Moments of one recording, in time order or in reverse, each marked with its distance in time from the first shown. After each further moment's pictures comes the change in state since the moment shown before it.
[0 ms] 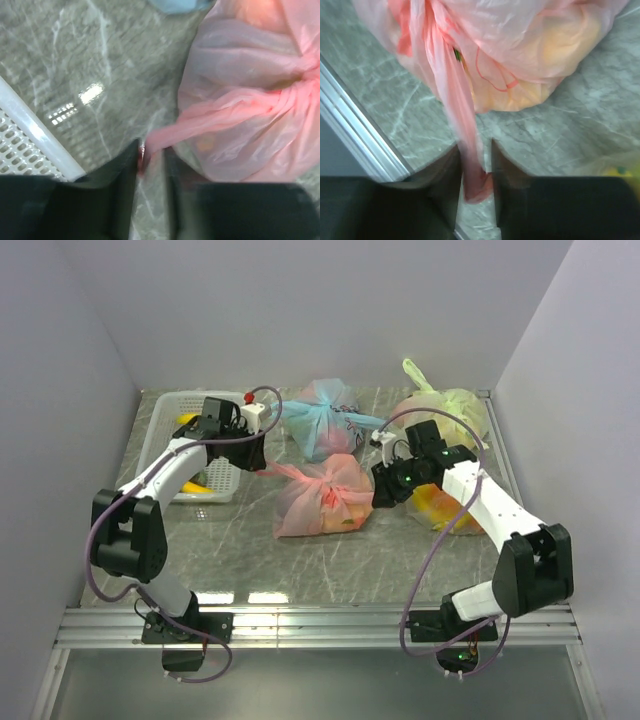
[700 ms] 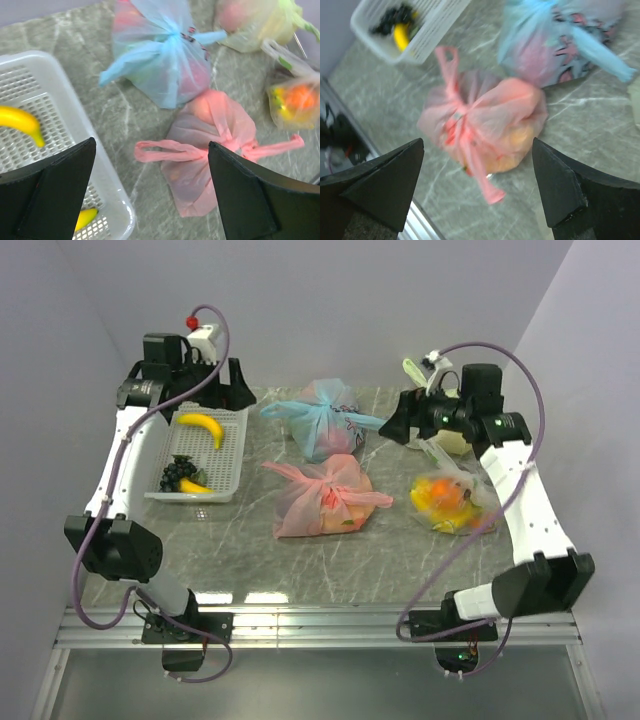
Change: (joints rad) left arm 0.127 0.000 0.545 -0.241 0.088 -0.190; right arm -0.153 -0.037 0.404 0.033 -0.109 0.243
